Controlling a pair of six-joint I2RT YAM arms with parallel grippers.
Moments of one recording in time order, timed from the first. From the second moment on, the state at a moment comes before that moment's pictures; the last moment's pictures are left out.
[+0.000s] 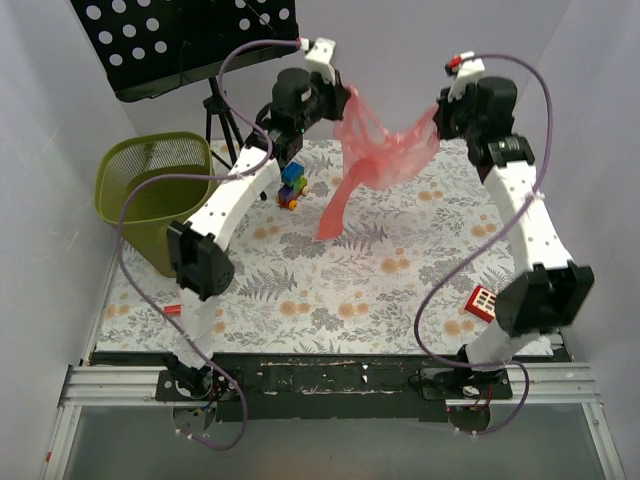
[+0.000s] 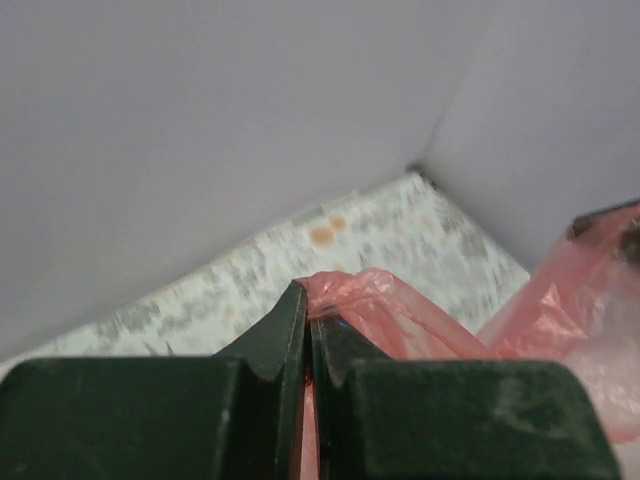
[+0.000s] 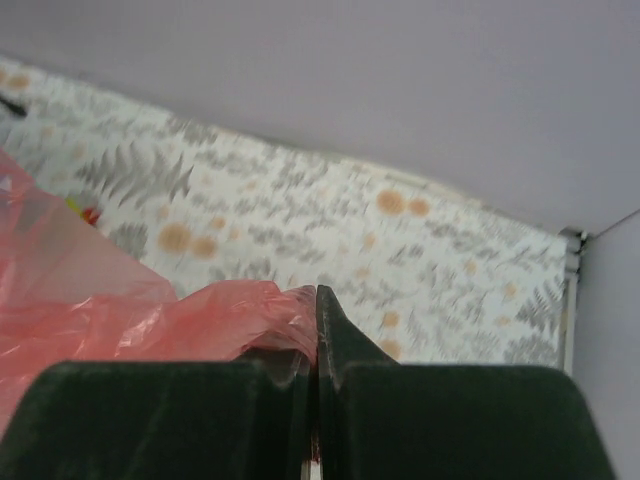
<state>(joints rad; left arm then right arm) -0.59 1.96 2.03 -0.13 0.09 -0.14 0.15 1.49 1.56 -0.38 -0.19 -0.13</state>
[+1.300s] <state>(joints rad) -0.80 0.92 0.63 0.10 0.45 0.80 0.21 0.56 0.88 -0.77 -0.62 -0.69</state>
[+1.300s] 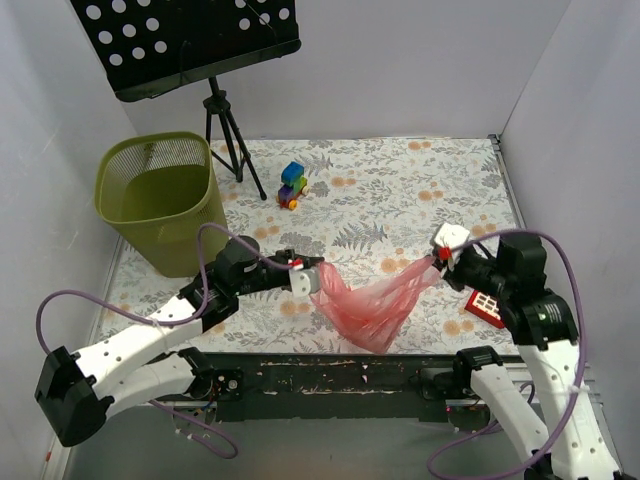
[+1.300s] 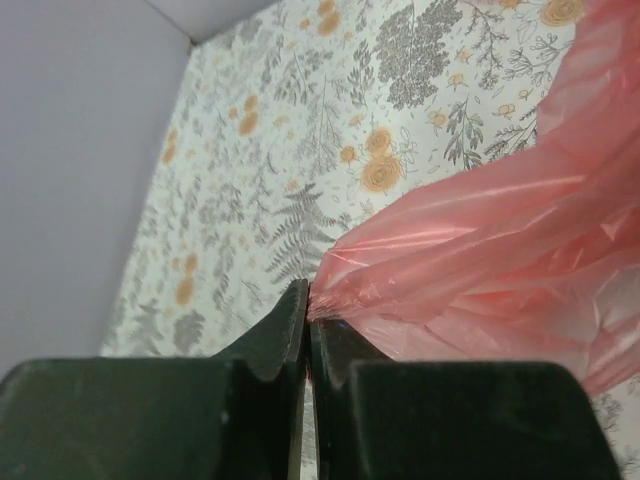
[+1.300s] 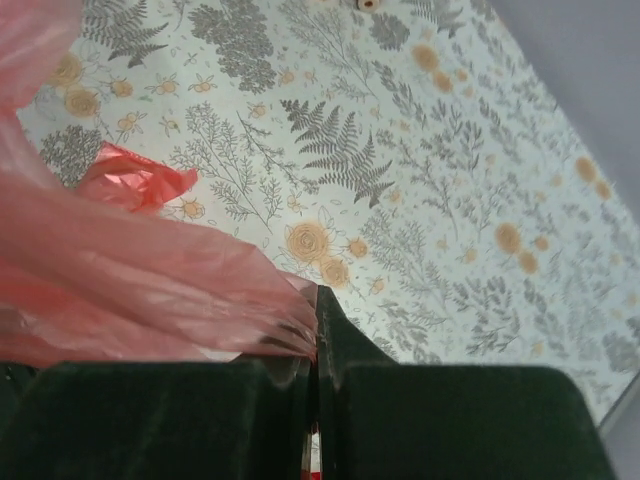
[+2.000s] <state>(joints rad) -0.58 2.27 2.28 -0.30 -0.05 0.22 0.11 1.79 1.80 -0.46 0.00 -0.34</state>
